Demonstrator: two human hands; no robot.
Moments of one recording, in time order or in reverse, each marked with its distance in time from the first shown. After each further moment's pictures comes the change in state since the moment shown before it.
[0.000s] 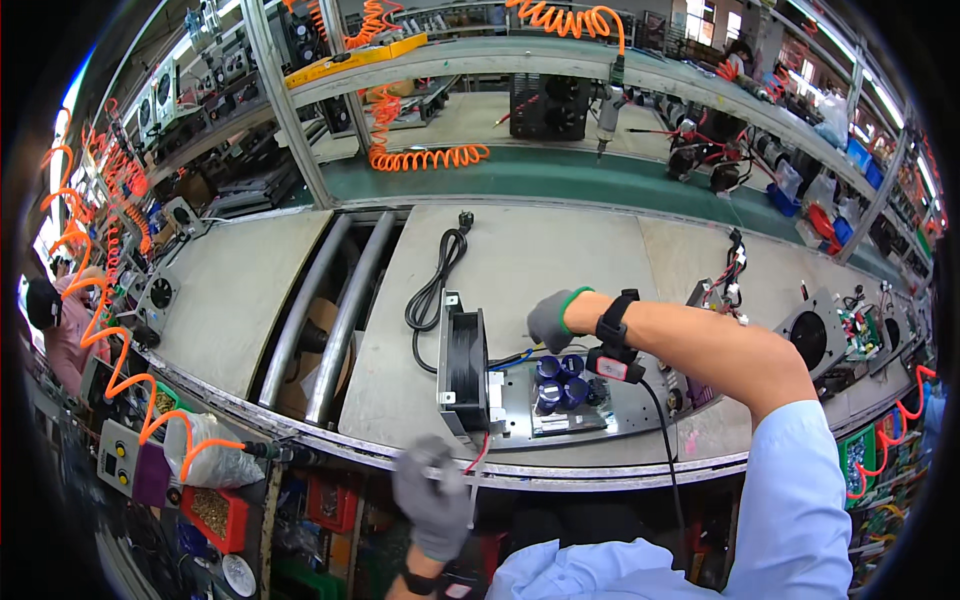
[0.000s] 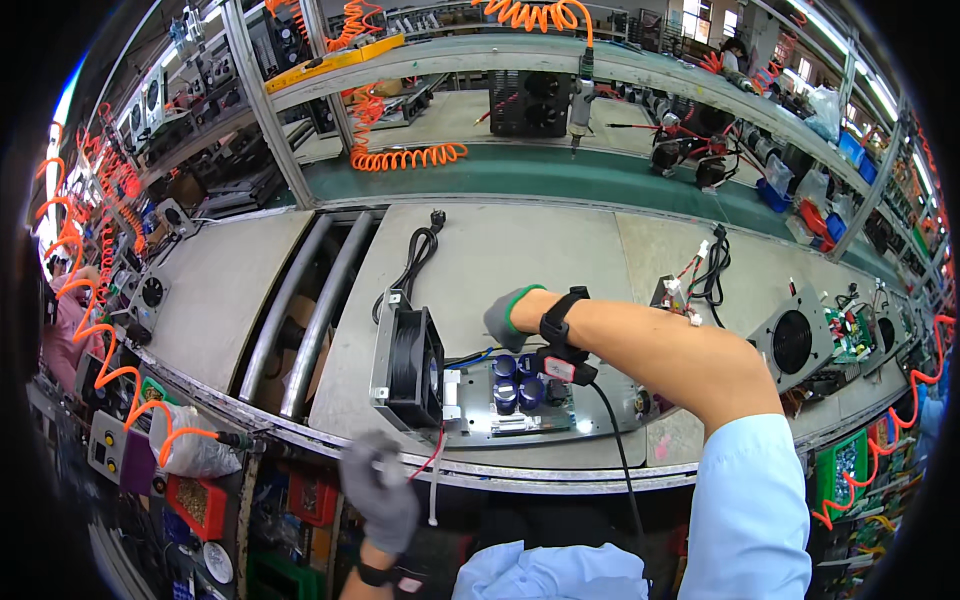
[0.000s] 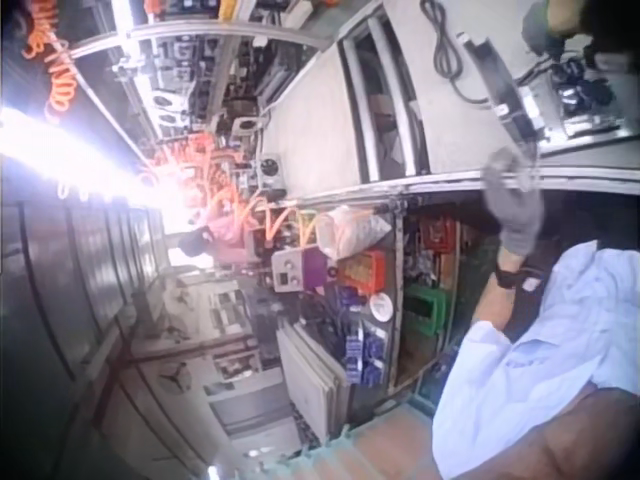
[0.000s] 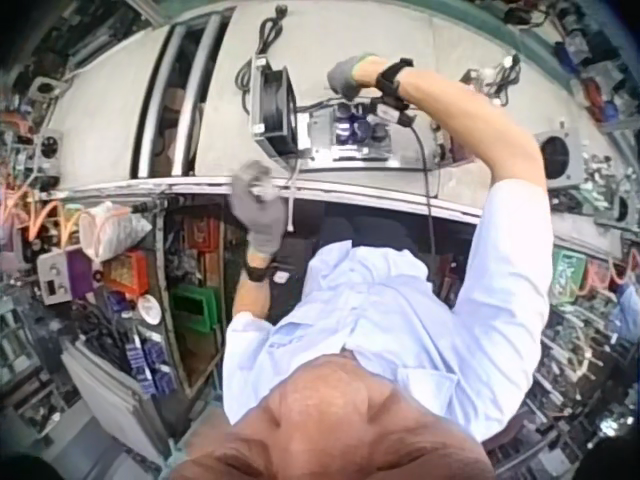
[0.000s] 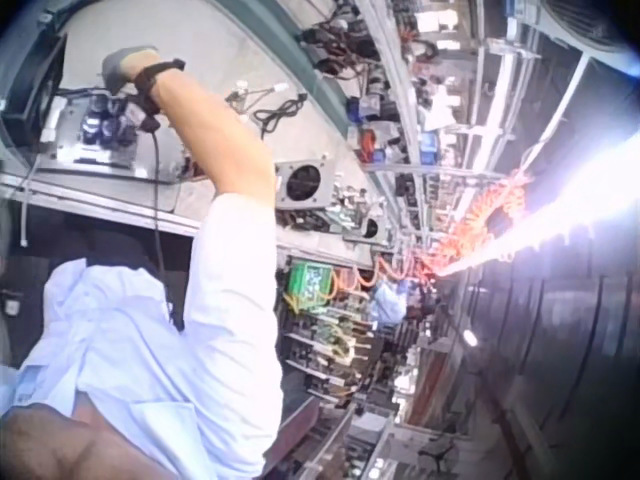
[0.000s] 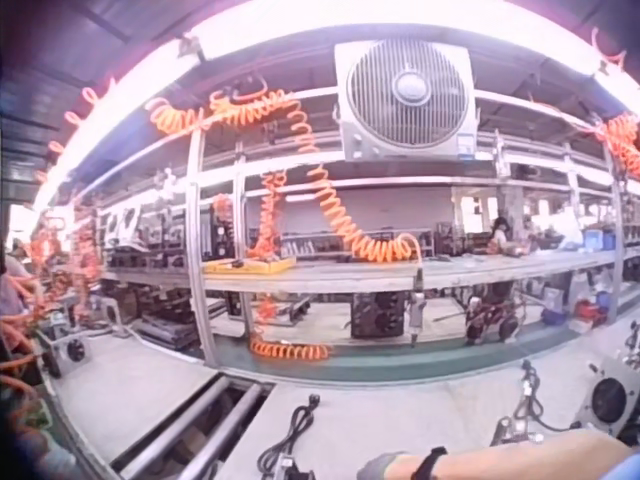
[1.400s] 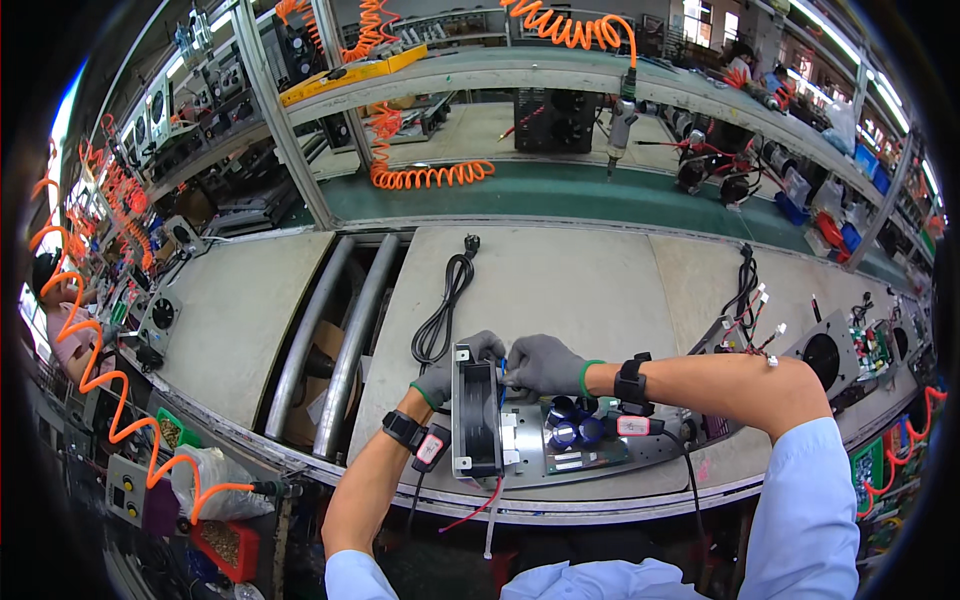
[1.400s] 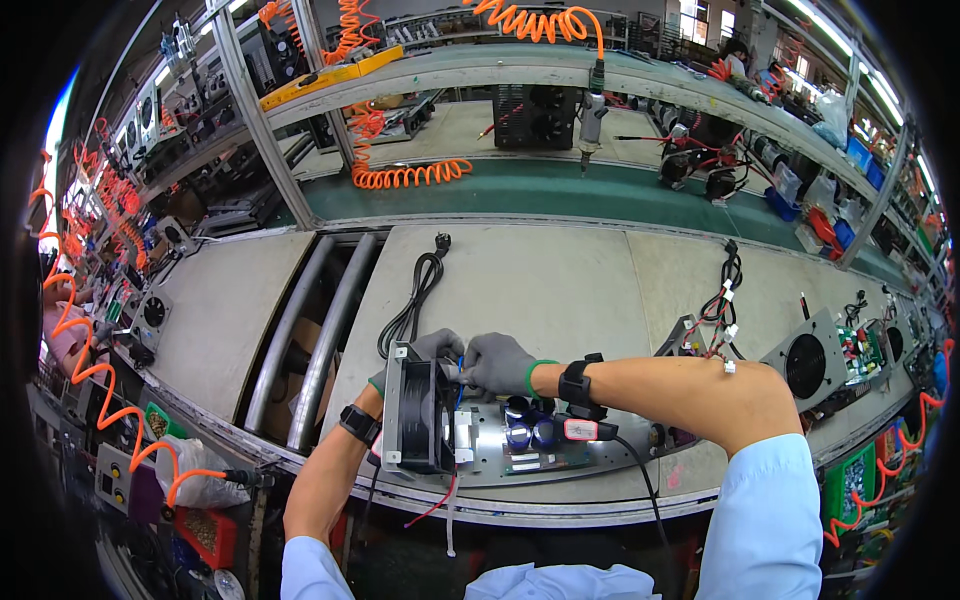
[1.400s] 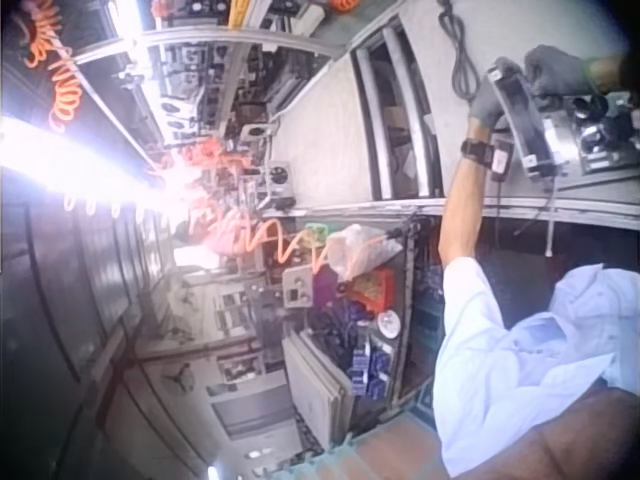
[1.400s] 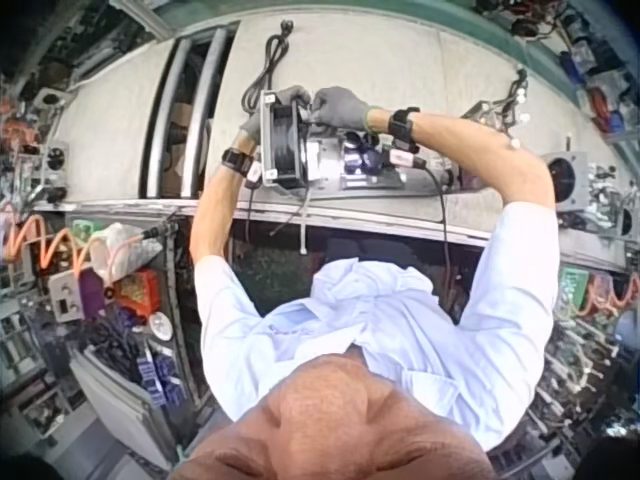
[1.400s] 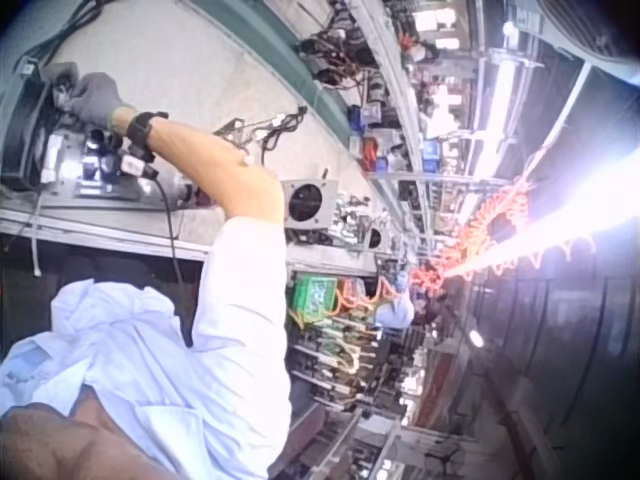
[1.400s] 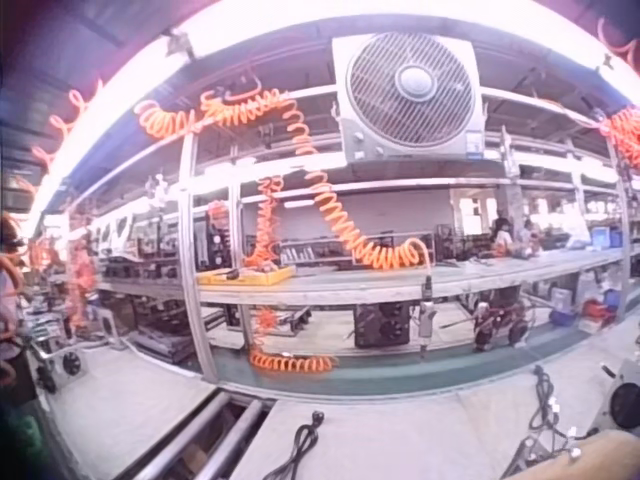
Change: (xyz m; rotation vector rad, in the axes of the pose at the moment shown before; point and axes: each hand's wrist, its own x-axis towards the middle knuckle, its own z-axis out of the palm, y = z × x) left_hand 0.161 -0.152 0.161 -0.585 -1.124 -0.268; right_hand -0.013 -0.037 -0.001 1.263 0.438 0.025
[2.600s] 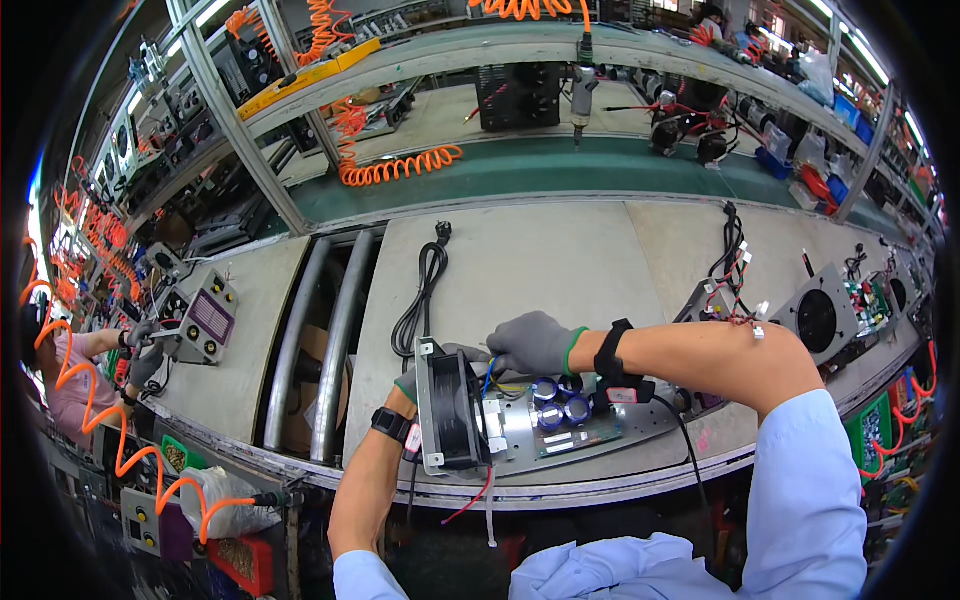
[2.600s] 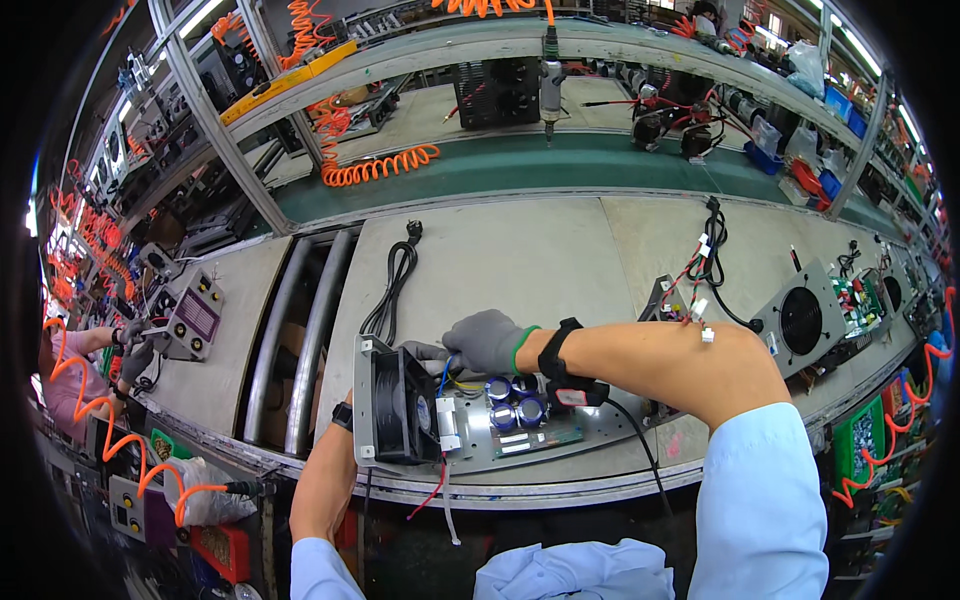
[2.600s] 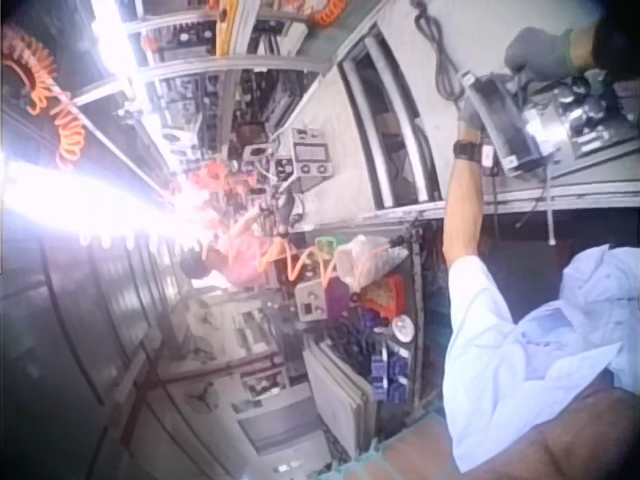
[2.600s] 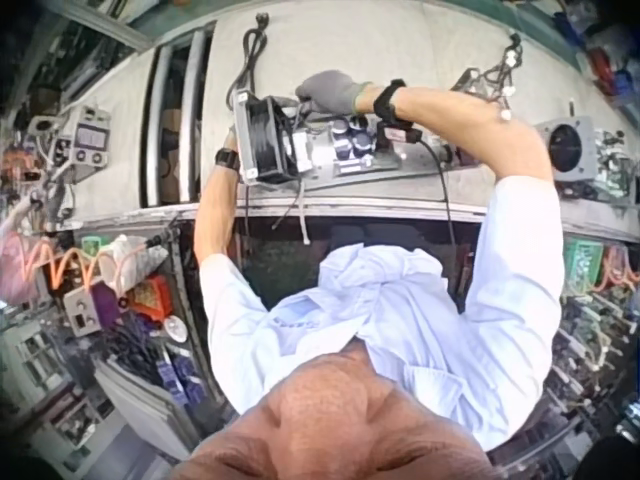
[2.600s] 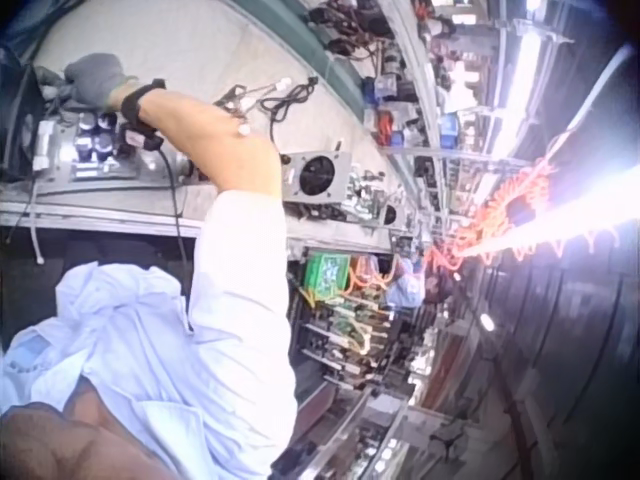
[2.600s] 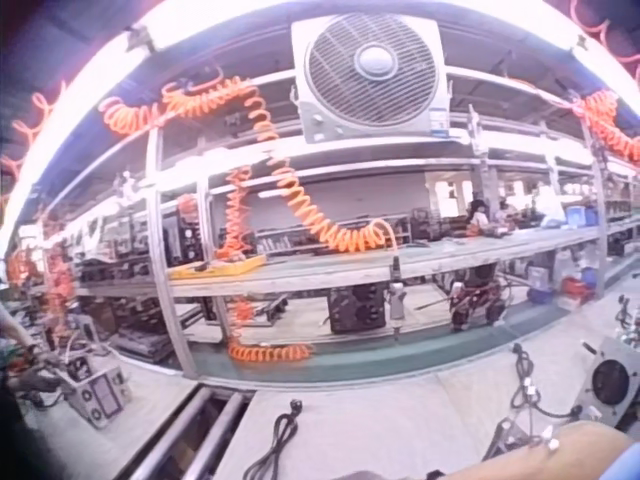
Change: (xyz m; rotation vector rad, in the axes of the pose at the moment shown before) left_hand -0.022 0.016 0.013 -0.350 -0.091 -0.346; right_hand 0.016 0.029 -0.012 -0.678 -0.015 -0.364
